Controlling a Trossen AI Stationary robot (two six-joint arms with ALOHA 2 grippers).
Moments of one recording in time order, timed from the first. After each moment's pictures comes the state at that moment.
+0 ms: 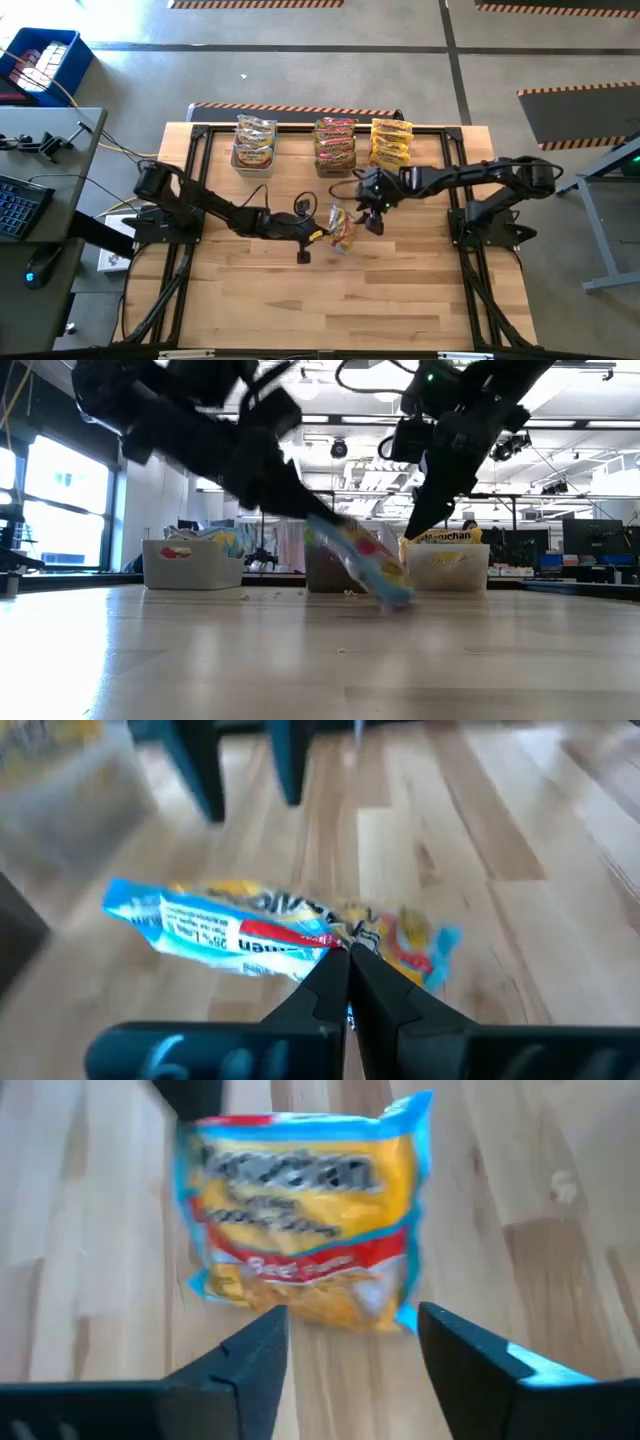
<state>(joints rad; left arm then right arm) -0.18 1.78 0.73 0.60 -0.25 -0.02 -0.13 1.46 0.84 -0.32 -0.23 0.13</state>
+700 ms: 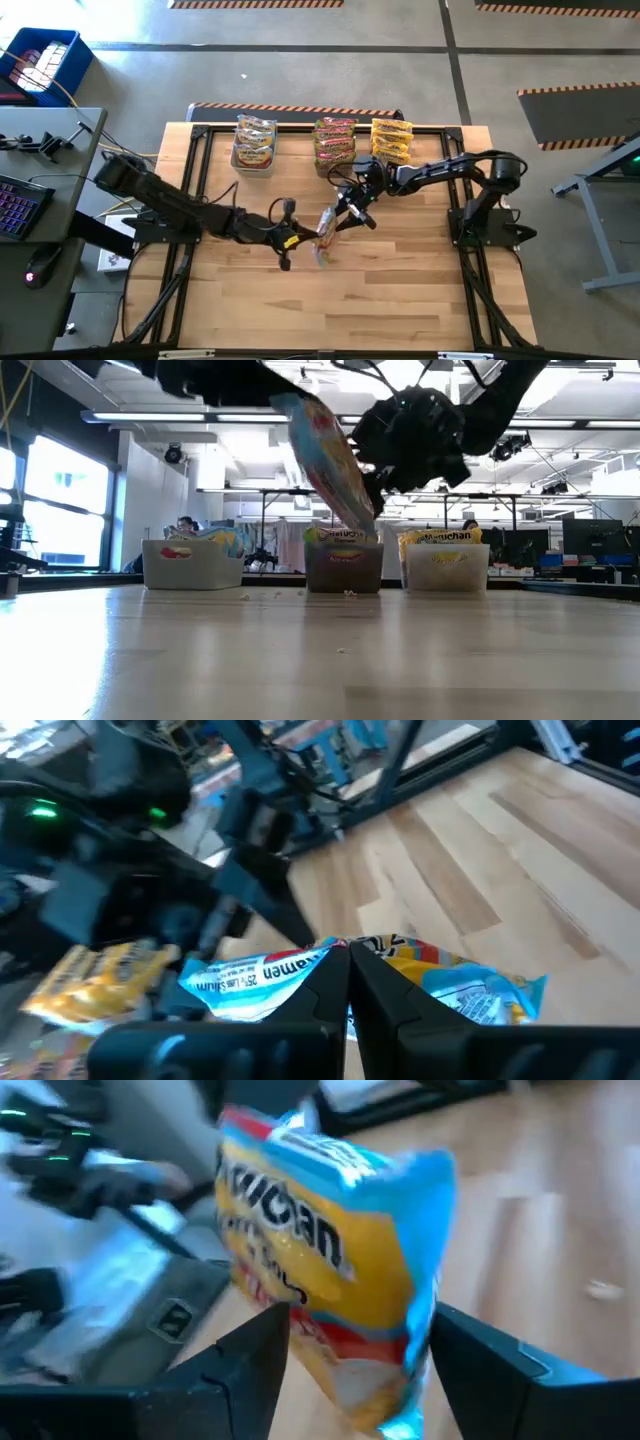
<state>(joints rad) -0.32 1.45 0.73 0.42 -0.37 0.38 -0.25 1.70 0.84 0.34 -0.89 0.09</state>
